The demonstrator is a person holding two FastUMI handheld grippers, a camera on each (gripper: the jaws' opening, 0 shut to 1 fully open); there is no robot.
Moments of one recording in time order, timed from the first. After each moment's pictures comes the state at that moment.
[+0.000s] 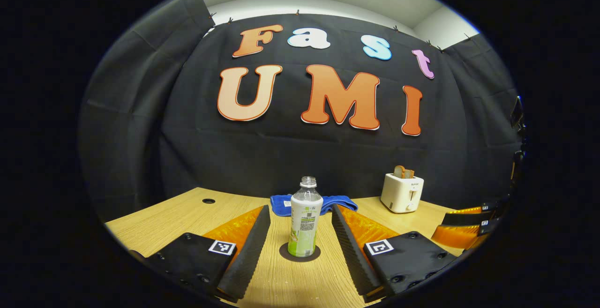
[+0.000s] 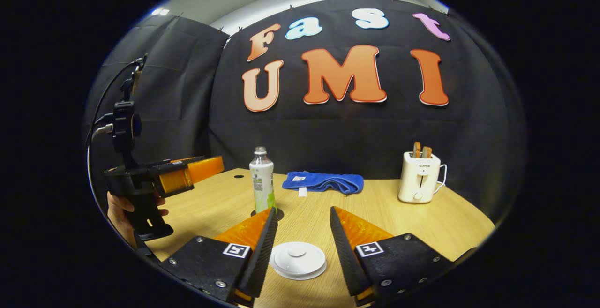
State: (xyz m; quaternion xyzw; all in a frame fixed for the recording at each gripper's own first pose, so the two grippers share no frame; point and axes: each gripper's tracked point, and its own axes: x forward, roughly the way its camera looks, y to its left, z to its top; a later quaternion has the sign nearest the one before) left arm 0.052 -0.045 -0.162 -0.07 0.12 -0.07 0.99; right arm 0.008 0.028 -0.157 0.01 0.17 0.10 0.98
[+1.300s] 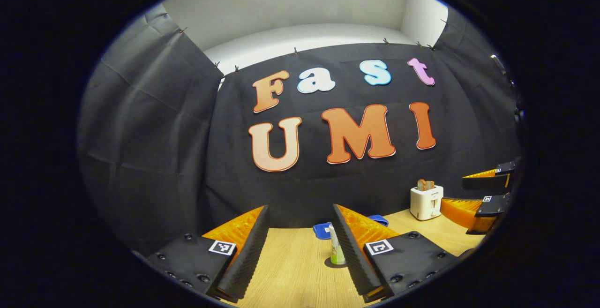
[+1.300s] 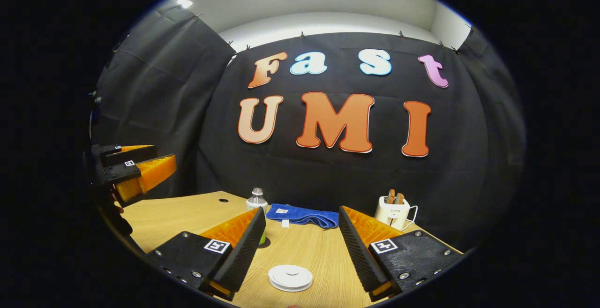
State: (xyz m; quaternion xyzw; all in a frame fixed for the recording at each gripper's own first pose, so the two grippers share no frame) left arm -0.022 0.004 -0.045 0.04 0.00 0.03 1.00; right arm -0.001 0.029 -0.069 -0.06 0.07 0.03 0.99
